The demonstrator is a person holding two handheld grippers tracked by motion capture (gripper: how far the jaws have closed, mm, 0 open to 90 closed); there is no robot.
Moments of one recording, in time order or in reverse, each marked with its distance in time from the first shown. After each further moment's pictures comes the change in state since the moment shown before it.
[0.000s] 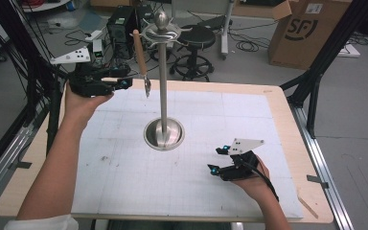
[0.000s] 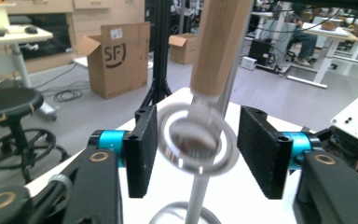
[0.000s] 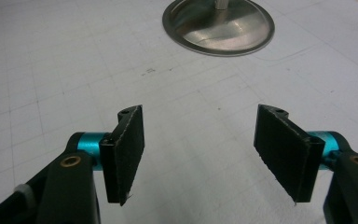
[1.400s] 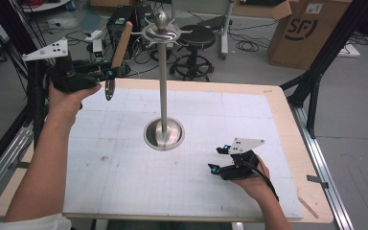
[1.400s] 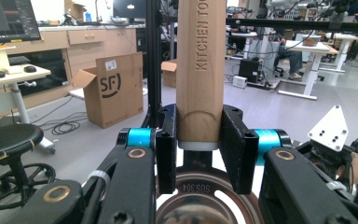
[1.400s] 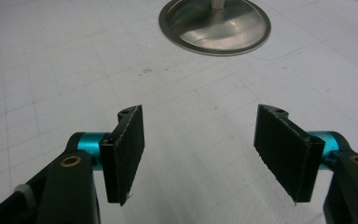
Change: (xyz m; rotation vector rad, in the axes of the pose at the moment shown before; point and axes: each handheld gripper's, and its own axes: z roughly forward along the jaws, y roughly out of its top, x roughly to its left) left arm -0.002 0.019 -0.028 -0.111 -0.048 0.073; right arm -0.001 -0.001 0.000 0.003 -0.005 0.012
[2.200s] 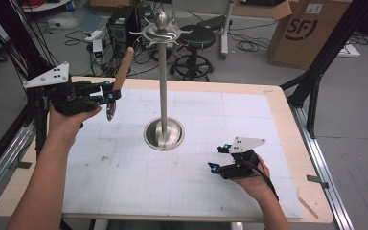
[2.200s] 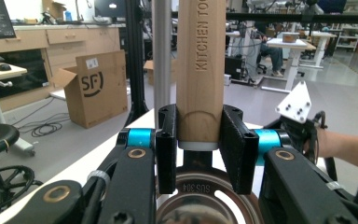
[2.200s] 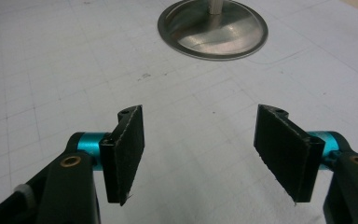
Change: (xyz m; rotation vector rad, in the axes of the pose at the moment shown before) left arm -0.029 -0.032 -0.013 -0.015 -0.061 0.012; right arm -0.001 0.002 -0.001 -0.016 -0.005 0.002
